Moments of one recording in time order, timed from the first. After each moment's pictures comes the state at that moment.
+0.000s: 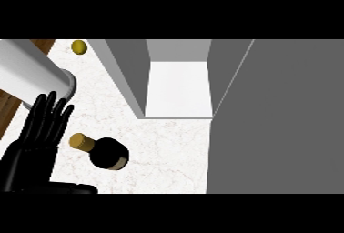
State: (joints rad) left arm 0.12 0.09 0.01 -2.03 0.26 -0.03 0.14; right arm 0.08 -0.07 0.04 -2.41 -0.18 0.16 0.42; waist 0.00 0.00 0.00
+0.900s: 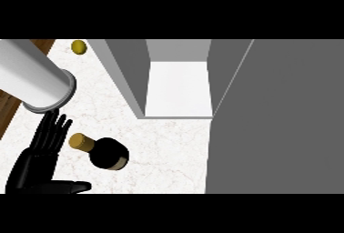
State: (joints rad) left arm 0.17 0.11 0.14 -1.71 0.25 -0.21 -0.10; right arm 0.11 -0.04 0.06 -2.41 -0.16 0.17 0.41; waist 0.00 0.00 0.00
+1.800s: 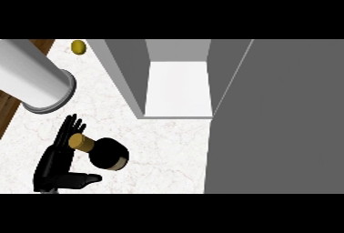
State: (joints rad) left arm 0.05 0.13 0.18 -1.28 0.17 -0.29 -0.33; right arm 0.11 -0.02 0.11 -2.43 -0.11 0.17 0.42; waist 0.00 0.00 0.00
